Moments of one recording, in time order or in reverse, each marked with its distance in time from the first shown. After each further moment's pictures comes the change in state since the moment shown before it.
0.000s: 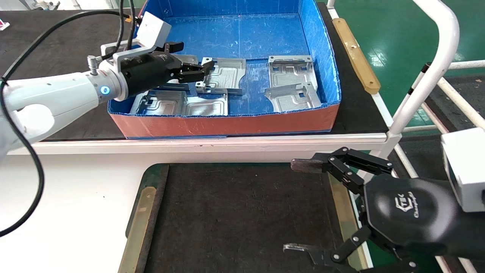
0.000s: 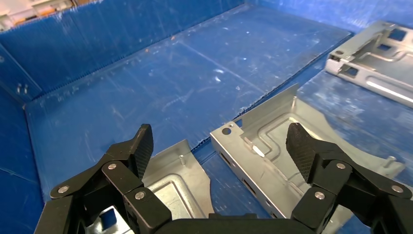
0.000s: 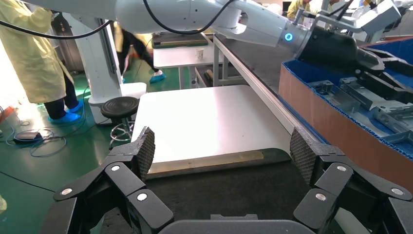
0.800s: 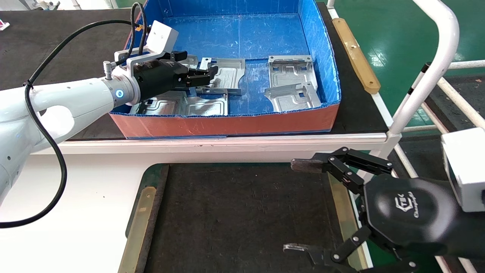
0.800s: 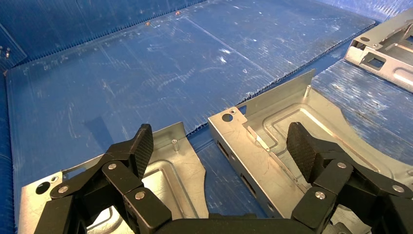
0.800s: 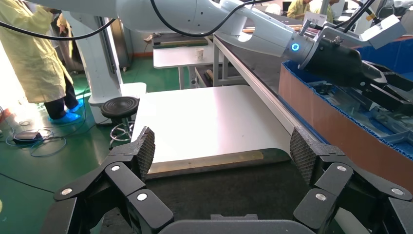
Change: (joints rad) left arm -0.036 0.070 -0.004 0.146 -0.002 -0.061 0.015; right arm 0.000 0.000 0.000 0.000 0.001 0.001 0.000
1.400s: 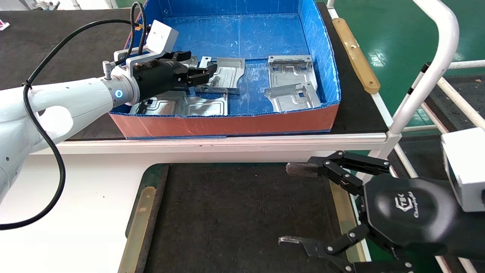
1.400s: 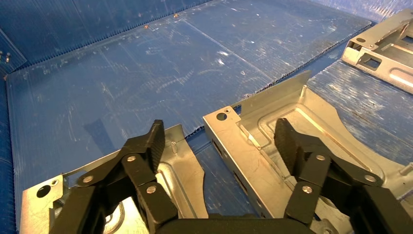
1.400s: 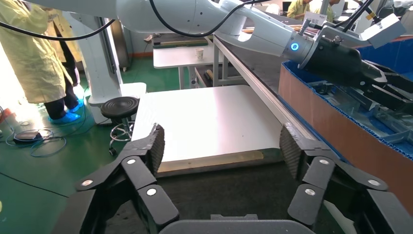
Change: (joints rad) left arm 0.004 -0.005 0.000 -0.014 0.000 0.004 0.004; right arm 0.000 0.000 0.000 0.000 0.000 0.000 0.000
